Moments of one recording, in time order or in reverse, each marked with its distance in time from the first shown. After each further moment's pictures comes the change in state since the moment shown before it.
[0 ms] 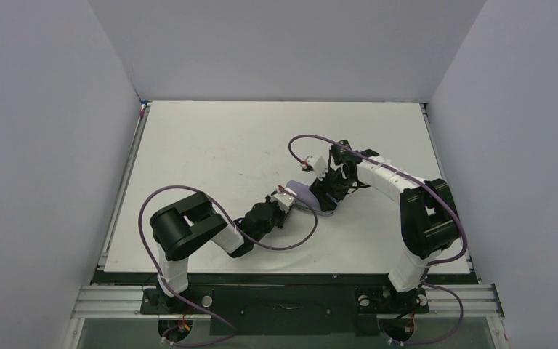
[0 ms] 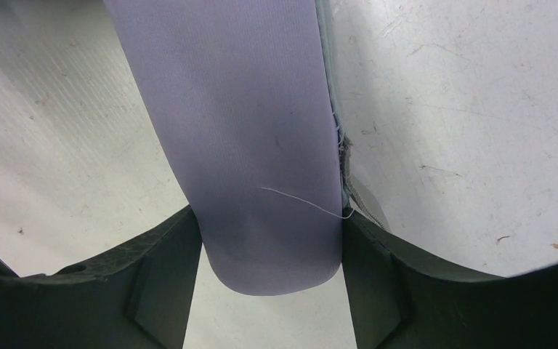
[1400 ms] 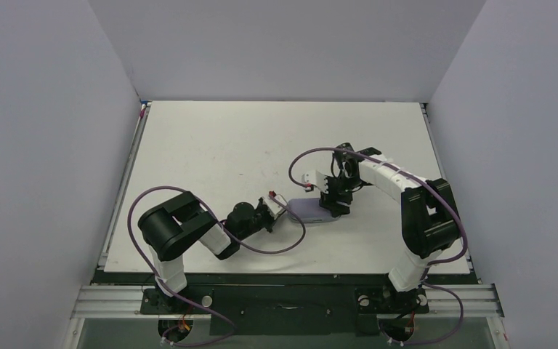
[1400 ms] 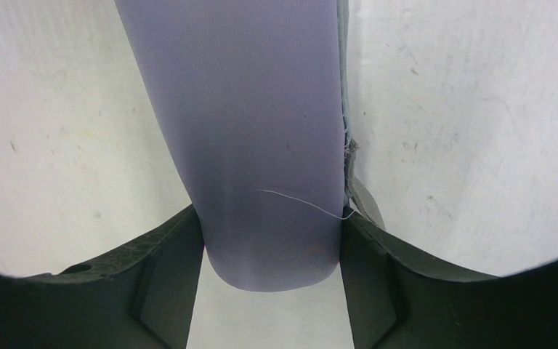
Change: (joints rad) left arm 0.107 -0.061 -0.122 0.119 0.326 0.098; right arm -0.026 0.004 0.016 -0.165 -0.062 -0.512
